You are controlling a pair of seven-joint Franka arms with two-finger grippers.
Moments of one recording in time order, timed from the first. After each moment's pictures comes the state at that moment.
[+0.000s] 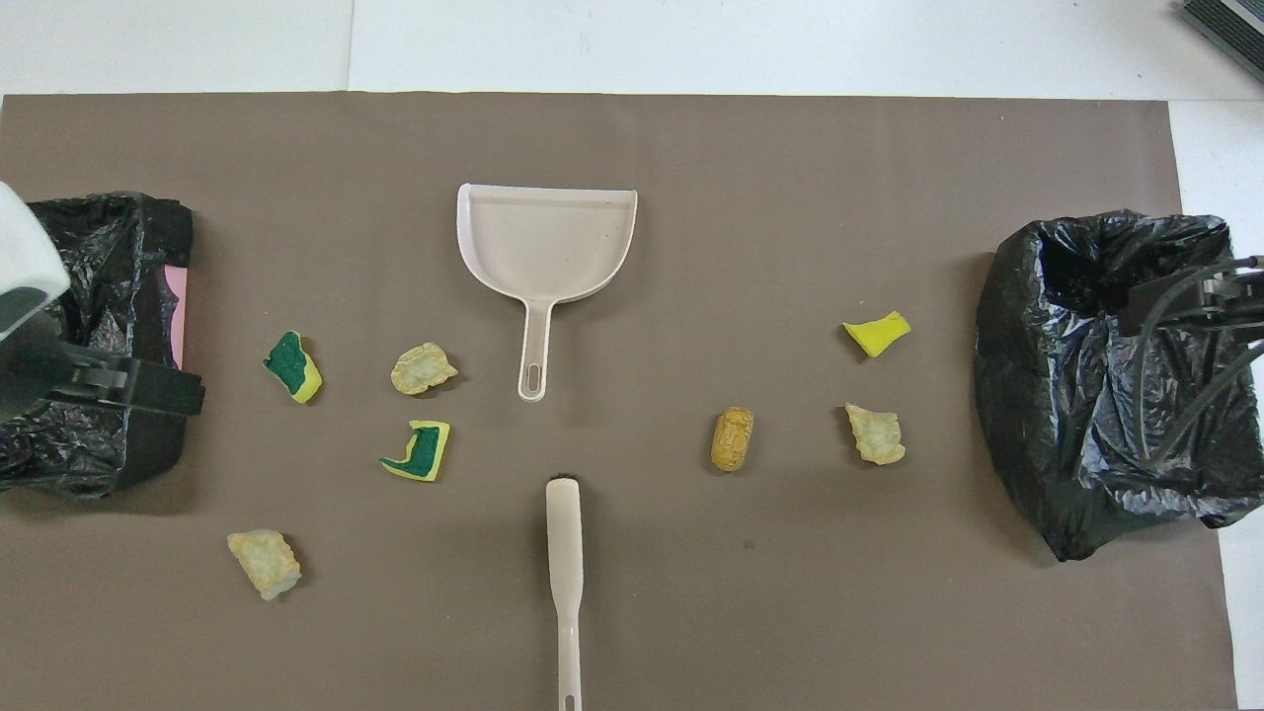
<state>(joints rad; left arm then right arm) -0.06 -0.13 -0.13 -1.65 -0.03 1.48 0.02 -0.01 0.03 -0.06 -1.53 0.00 1.52 0.01</state>
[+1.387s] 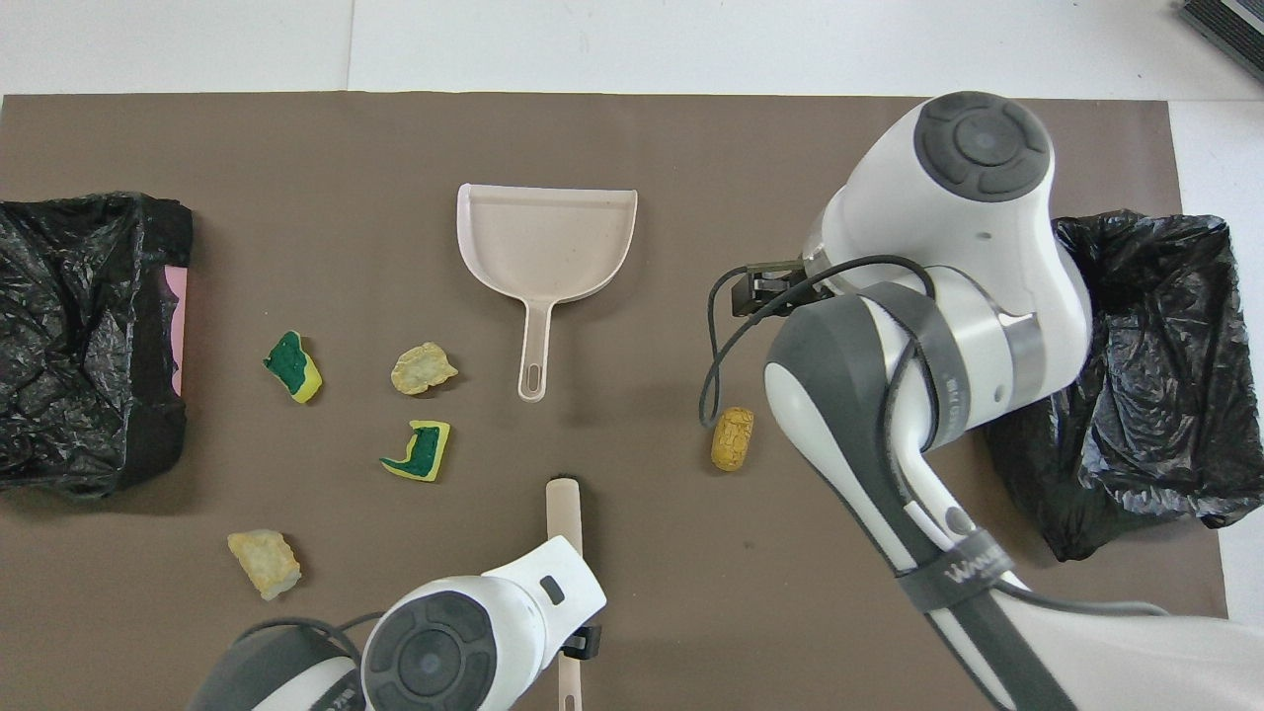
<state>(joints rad) -0.07 -0.38 -0.73 -2.40 -0.40 1.97 -0.34 0.35 0.32 0.02 -1.55 0.03 1.83 0.39</state>
